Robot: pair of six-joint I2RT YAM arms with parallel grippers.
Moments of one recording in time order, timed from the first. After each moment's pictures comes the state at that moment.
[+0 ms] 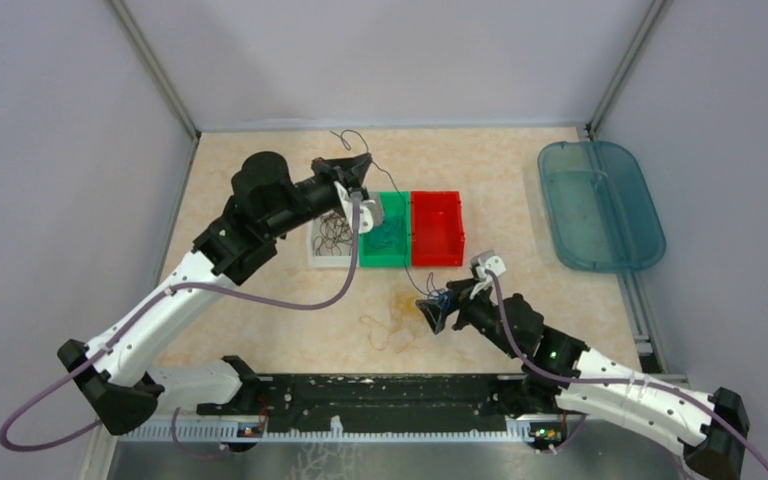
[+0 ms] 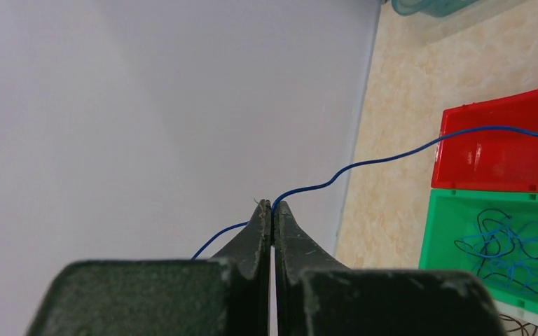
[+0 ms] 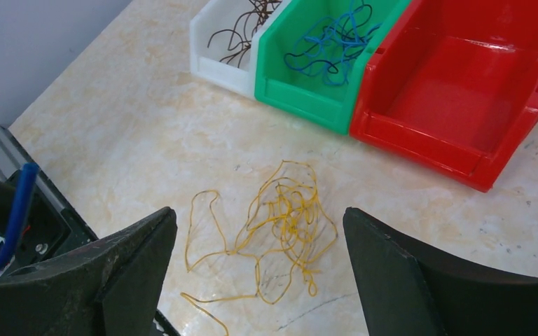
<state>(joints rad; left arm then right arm) -0.78 1.17 1.29 -0.17 0.20 1.11 1.03 0.46 0.23 0.06 0.28 0.39</state>
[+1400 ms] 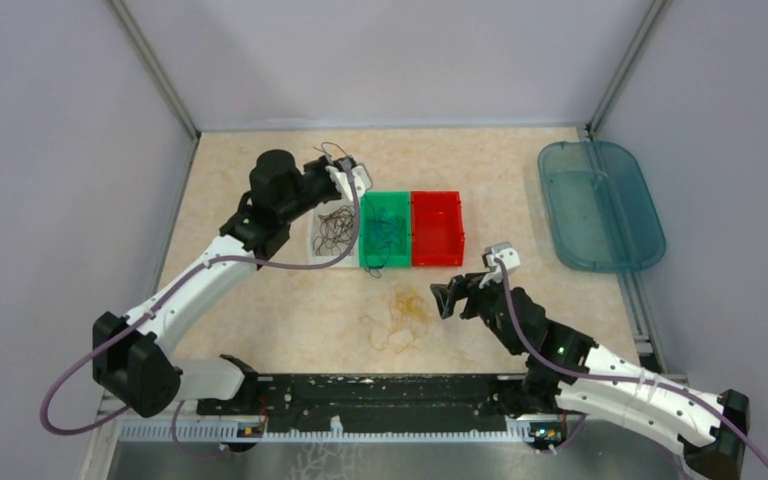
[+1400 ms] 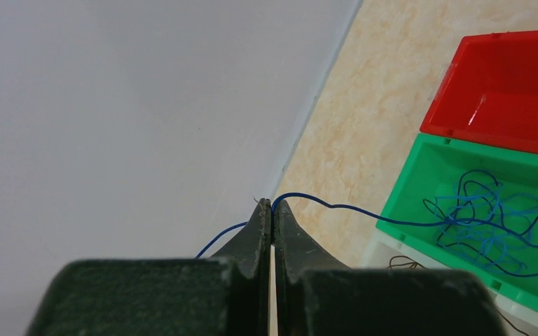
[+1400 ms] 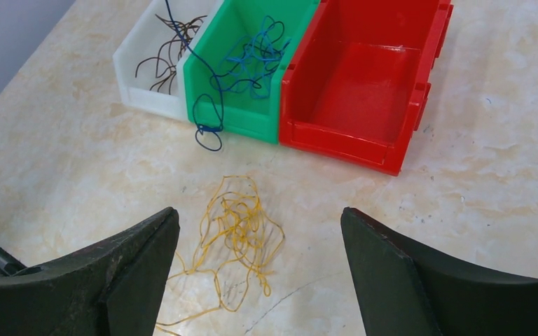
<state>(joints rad) -0.54 1.29 1.08 0.09 0.21 0.86 1.03 0.48 0.35 -0.13 0.50 0.42</state>
